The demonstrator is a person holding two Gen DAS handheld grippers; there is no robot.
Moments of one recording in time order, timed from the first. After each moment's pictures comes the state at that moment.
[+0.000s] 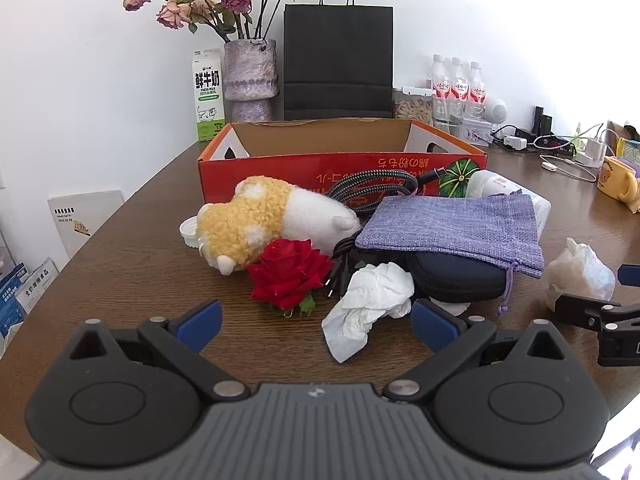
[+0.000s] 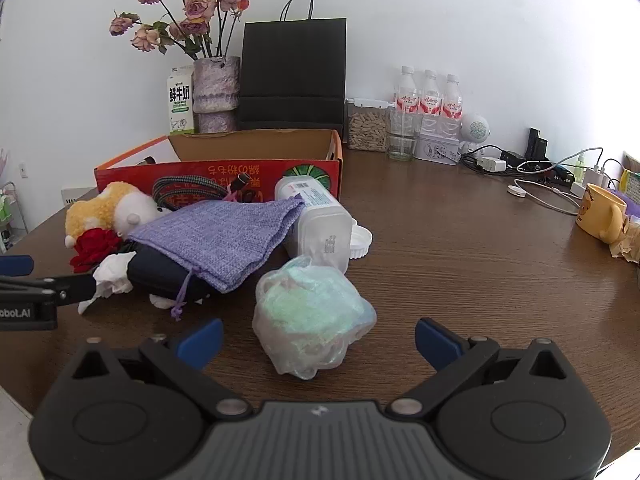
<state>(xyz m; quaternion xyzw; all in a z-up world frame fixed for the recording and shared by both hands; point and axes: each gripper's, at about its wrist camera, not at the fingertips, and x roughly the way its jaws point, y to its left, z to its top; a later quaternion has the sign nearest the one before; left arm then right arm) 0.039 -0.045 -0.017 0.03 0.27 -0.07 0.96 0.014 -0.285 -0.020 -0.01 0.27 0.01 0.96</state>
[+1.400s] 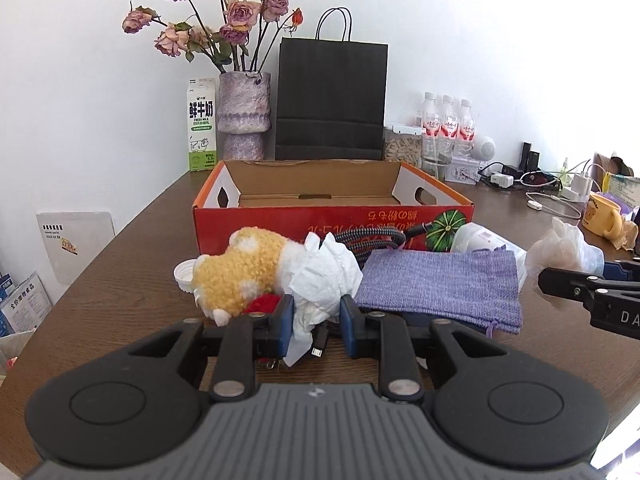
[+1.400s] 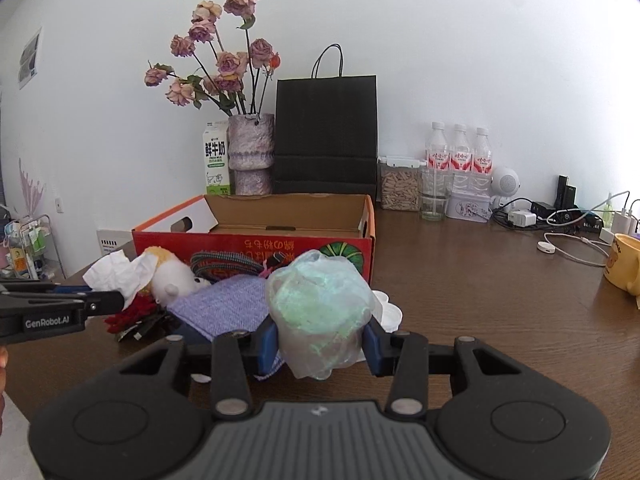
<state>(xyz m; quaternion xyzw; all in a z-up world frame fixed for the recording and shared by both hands) 0.042 -0.036 0.014 0.00 0.23 -0.09 0.97 0.019 -0.280 0.017 -0.01 0.19 0.07 0.98</state>
